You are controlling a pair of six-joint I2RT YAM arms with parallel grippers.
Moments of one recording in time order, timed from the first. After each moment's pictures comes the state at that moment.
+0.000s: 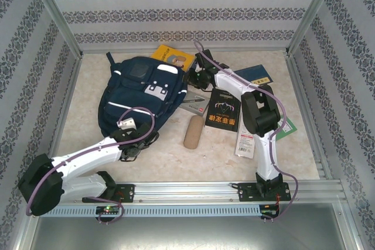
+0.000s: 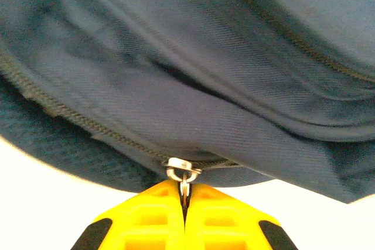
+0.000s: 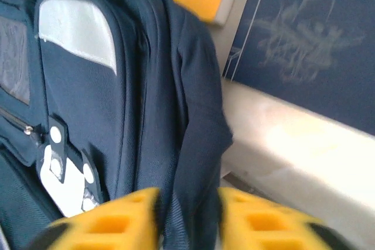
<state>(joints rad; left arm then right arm) -0.76 1.13 0.60 -0.75 -0.47 -1.13 0.43 2.17 1.72 -0.45 -0.32 0.73</state>
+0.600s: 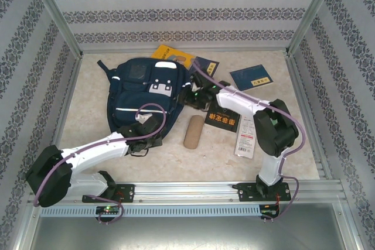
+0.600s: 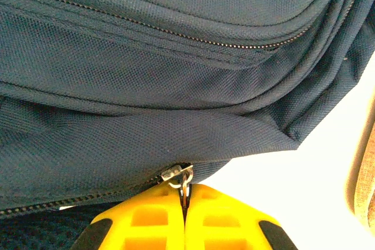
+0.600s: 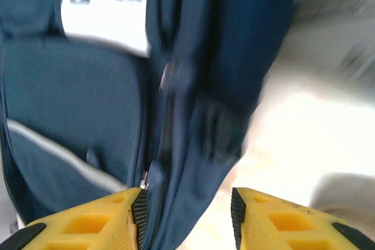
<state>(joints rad) -0.77 1.24 0.66 -0.54 -0.25 -0.92 0.62 1.85 1.31 -0.42 -0.32 0.84</state>
